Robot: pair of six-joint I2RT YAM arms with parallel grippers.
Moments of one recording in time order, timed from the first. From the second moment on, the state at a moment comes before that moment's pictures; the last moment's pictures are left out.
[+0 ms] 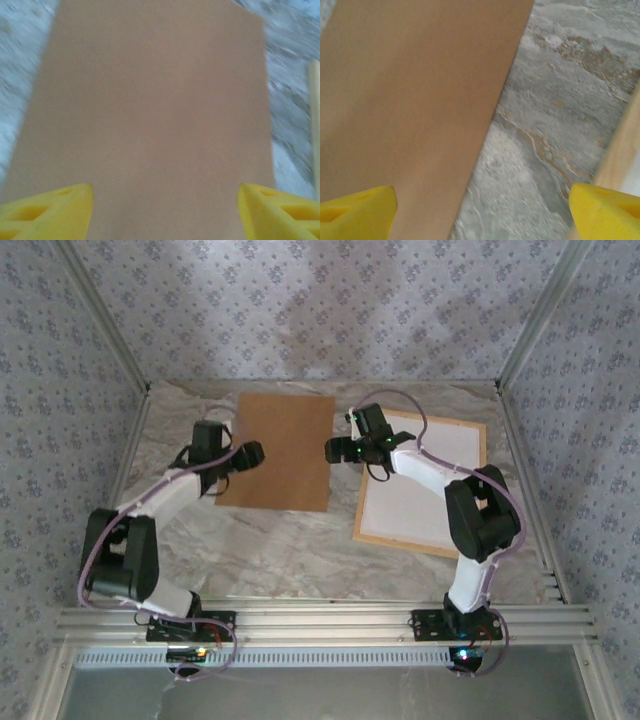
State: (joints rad) left arm -0.19 1.57 0.98 -0.15 0.18 -0.45; right arm 0.49 1.85 1.32 -0.28 -0.10 0.35
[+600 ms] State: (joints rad) left arm -0.01 2.20 1.66 -0.51 0.30 -0.29; right arm 0.49 2.23 1.69 -0.33 -0.17 0.63
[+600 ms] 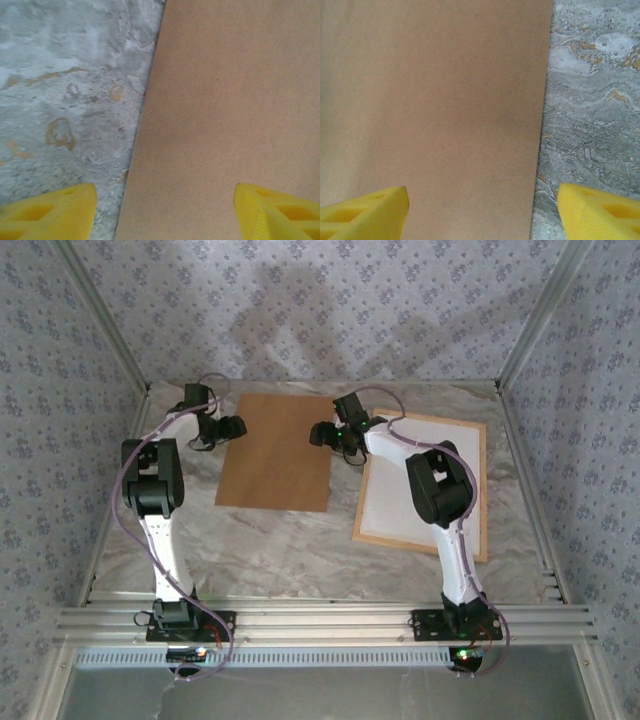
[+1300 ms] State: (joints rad) left arm -0.02 2.25 1.73 -0.60 0.37 -0.25; right arm 0.46 2.29 1.74 -0.36 -0.26 0.69
